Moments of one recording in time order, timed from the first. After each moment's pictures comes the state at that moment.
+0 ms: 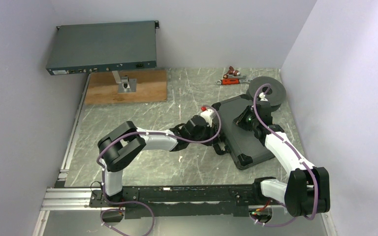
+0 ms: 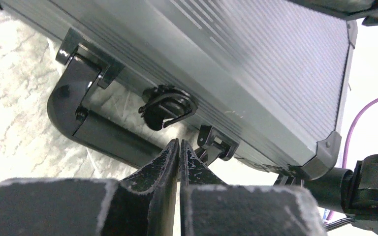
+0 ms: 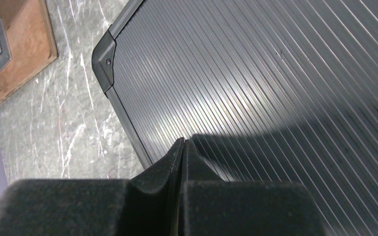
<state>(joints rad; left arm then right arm) -0.99 1.89 1.05 0.37 0.13 -0.65 0.12 1.17 0.66 -0.19 -0.12 0.64</state>
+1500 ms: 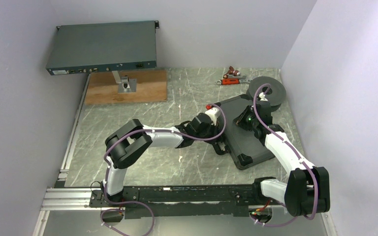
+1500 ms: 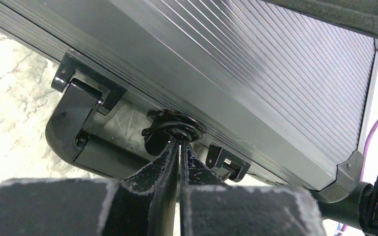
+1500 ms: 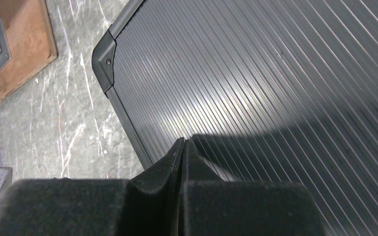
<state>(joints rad) -0.99 1.96 1.16 0.30 0.12 -0.61 0.12 1.18 0.66 -0.19 -0.12 0.64</state>
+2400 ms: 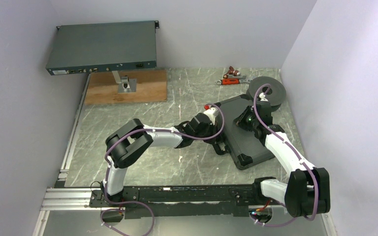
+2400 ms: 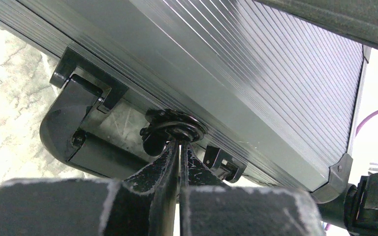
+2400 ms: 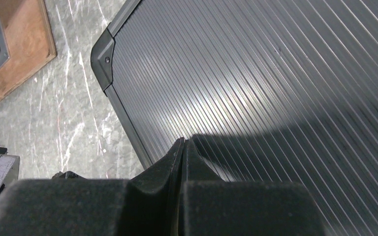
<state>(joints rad) -0.98 1.99 1.15 0.34 0.15 -0.66 0.12 1.16 0.66 -0.20 -0.12 0.64</state>
